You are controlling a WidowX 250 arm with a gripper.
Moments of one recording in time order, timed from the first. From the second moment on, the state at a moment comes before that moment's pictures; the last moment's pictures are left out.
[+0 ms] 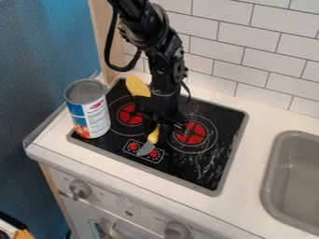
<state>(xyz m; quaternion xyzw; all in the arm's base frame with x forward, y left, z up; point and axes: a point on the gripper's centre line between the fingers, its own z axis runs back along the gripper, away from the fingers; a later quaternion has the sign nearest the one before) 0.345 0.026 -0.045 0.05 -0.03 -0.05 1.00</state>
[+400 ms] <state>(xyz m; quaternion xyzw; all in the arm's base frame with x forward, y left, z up) 0.345 0.031 -0.043 0.05 -0.02 -0.03 1.00</state>
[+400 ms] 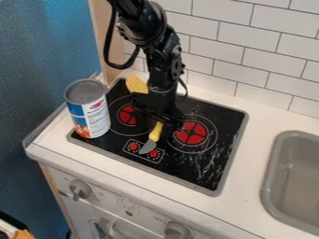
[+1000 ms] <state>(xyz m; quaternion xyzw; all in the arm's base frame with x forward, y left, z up) 0.350 0.019 0.006 0.02 -0.08 -0.02 1.00</state>
